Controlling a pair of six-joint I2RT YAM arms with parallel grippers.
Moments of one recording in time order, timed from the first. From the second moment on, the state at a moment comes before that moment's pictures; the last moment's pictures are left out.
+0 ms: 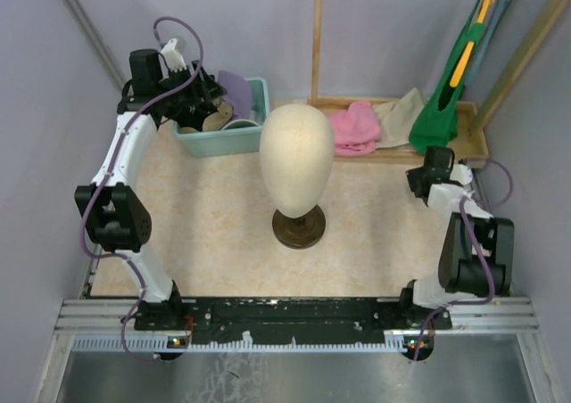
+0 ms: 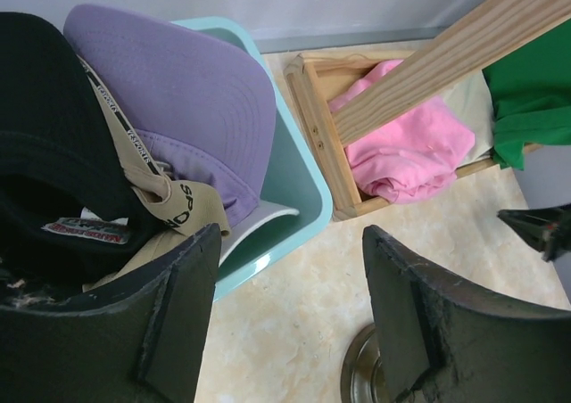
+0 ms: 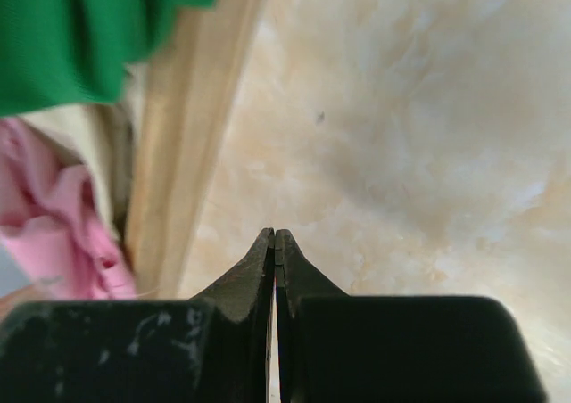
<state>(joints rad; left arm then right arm) -0.04 1.82 1.78 -0.34 0.58 -0.29 -0.18 1.38 0.76 -0.11 0.15 1.12</state>
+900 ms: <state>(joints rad) 0.03 1.88 1.76 -0.42 0.52 -0.28 -0.06 2.08 1.32 -0.02 0.07 1.17</state>
